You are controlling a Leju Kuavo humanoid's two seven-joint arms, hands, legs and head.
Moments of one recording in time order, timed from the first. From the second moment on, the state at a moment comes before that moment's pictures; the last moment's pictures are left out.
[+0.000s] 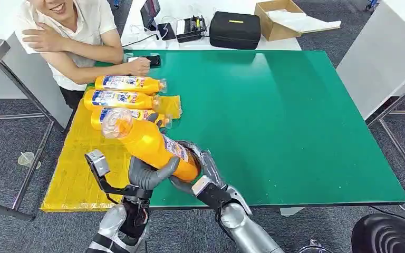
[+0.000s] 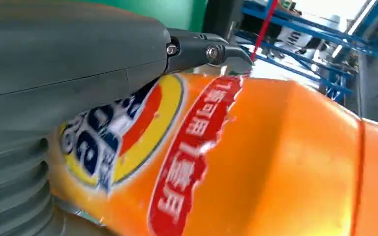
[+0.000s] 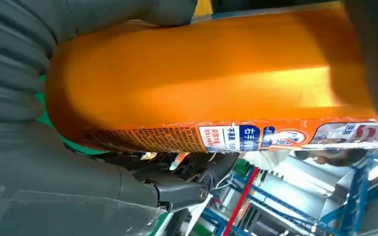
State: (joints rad) left arm -0.20 -0.25 -0.46 -1.30 0.43 -0.13 -0.36; right arm -0.21 0.11 0.58 -1.15 0.40 0.02 -0.67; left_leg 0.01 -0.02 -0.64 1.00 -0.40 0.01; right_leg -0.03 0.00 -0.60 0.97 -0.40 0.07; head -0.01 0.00
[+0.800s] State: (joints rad) left arm -0.23 -0.25 -0.43 -1.28 0.50 -0.24 -0.38; right arm -0.26 0.07 0.64 -1.11 0.32 0.16 -0.70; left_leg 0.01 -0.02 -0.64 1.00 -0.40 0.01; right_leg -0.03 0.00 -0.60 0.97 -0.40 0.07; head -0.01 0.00
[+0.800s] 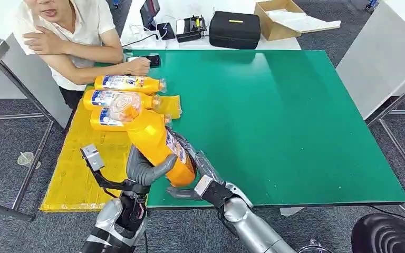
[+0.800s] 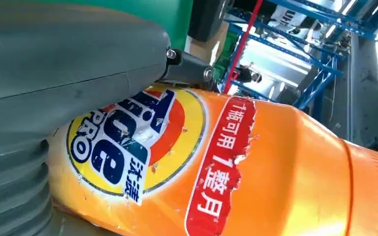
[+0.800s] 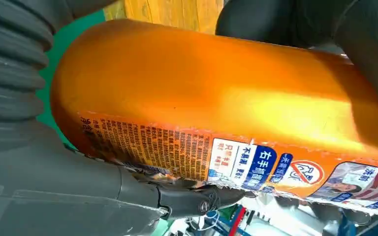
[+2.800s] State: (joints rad) left arm -0.51 -0.07 -0.42 -0.70 -1.03 0.18 -0.25; right arm -0.09 0.09 0.26 -1.07 0.37 -0.49 -0.70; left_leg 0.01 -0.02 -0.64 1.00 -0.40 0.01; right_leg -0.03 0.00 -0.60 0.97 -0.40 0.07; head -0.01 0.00
